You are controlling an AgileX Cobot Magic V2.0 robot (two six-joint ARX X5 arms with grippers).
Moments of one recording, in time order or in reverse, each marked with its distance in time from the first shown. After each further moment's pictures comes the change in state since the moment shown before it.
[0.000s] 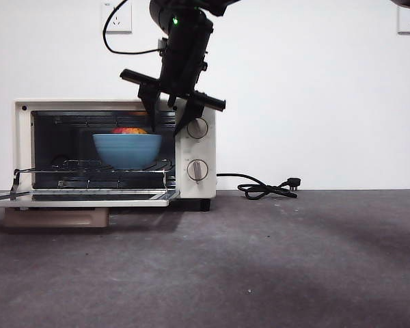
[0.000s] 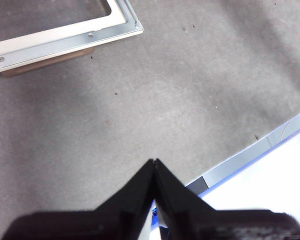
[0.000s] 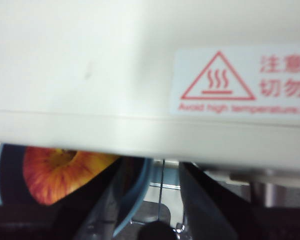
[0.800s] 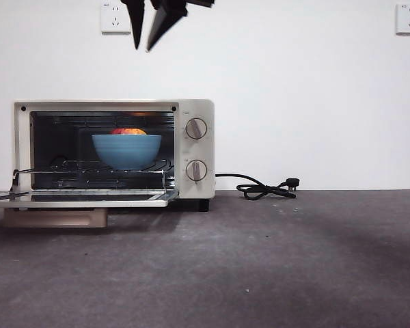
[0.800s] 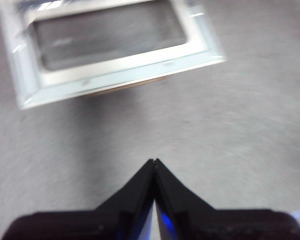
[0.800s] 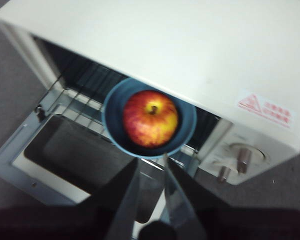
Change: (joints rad) left arm 0.129 0.161 -0.003 0.153 -0.161 0.027; right arm 0.186 -0.008 0.470 -0.404 0.151 -0.364
